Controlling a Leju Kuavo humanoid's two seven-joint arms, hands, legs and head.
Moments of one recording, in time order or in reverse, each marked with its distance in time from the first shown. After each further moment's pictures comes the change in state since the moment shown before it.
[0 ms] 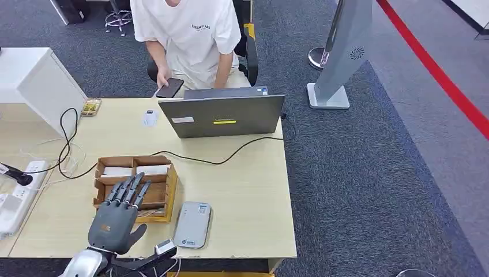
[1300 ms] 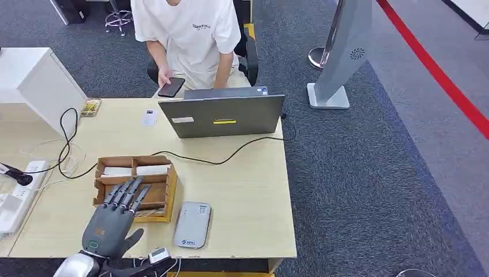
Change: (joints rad) left arm 0.024 0.053 0.004 -0.059 0.060 -0.024 -0.060; right arm 0.000 0.000 0.010 0.000 -0.018 -0.009 -0.001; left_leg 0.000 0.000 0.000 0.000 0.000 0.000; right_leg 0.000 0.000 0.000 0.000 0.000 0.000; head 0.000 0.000
